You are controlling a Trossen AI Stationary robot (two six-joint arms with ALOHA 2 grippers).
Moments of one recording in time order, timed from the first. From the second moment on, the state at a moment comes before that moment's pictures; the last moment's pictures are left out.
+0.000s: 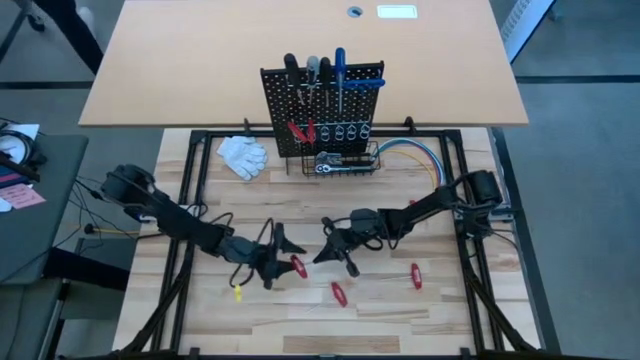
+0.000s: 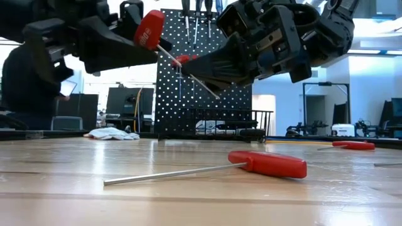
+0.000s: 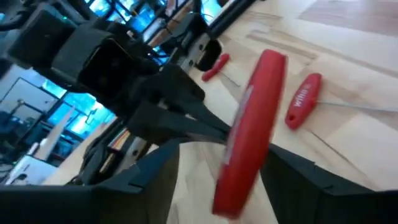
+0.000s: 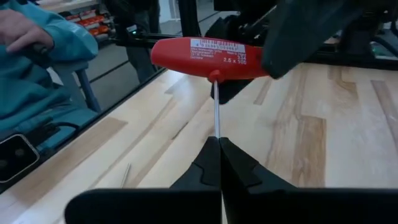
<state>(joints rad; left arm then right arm) -0.45 1.49 0.50 0.77 -0.40 0.65 0.11 1.91 0.82 0.85 -0.36 -0.01</state>
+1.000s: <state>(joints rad) -0.37 1.34 0.66 0.06 -0.43 0.05 0.17 1.88 1.05 0.55 0.03 -0.40</state>
